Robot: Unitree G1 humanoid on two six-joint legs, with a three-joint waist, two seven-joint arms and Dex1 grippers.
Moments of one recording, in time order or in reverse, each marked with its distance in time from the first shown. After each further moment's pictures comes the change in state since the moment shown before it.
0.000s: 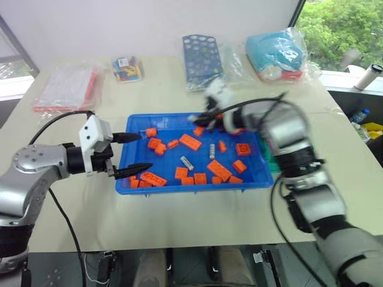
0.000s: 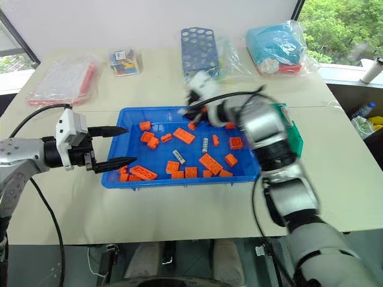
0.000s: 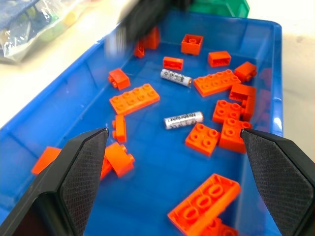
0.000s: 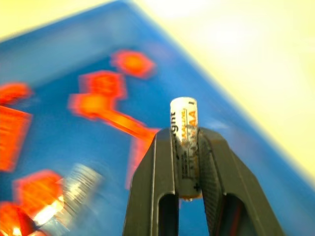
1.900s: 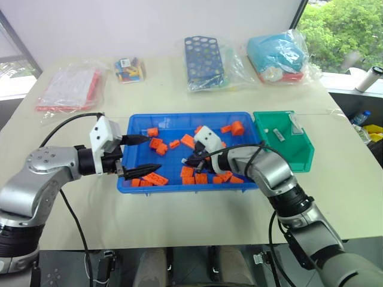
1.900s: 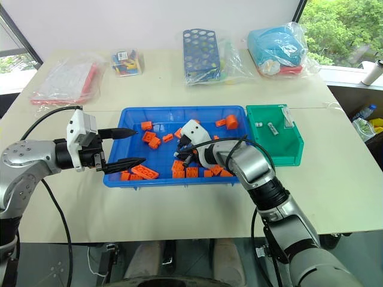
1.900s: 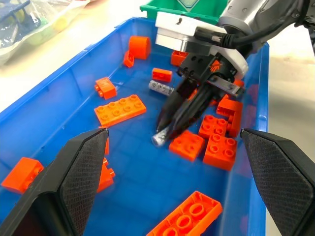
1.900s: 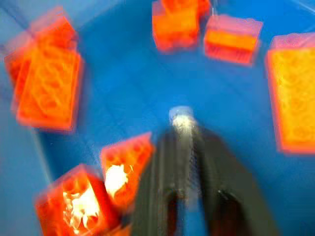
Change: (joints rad) left arm -0.039 -0.056 -0.027 -0.041 -0.025 0.076 0.048; right arm 0.265 0.167 0.250 -0.170 0.162 0.030 -0.263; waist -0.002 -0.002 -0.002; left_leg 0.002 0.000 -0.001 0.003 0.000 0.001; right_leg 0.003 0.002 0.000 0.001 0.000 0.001
